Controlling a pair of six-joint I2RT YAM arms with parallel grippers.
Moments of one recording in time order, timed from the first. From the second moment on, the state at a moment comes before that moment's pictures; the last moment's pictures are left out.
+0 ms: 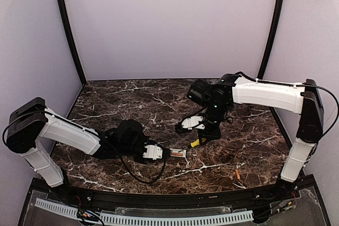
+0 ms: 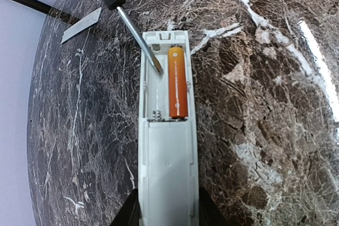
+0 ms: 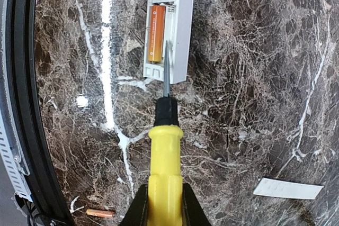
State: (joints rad) left arm -0.99 1.62 0.65 0.26 0.06 0.90; right arm 0.90 1.77 1.48 -1.14 -0.16 -0.68
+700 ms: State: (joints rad) left arm -0.99 1.62 0.65 0.25 0.04 0.91; right arm 0.91 1.79 1.48 -1.13 -0.19 -0.68
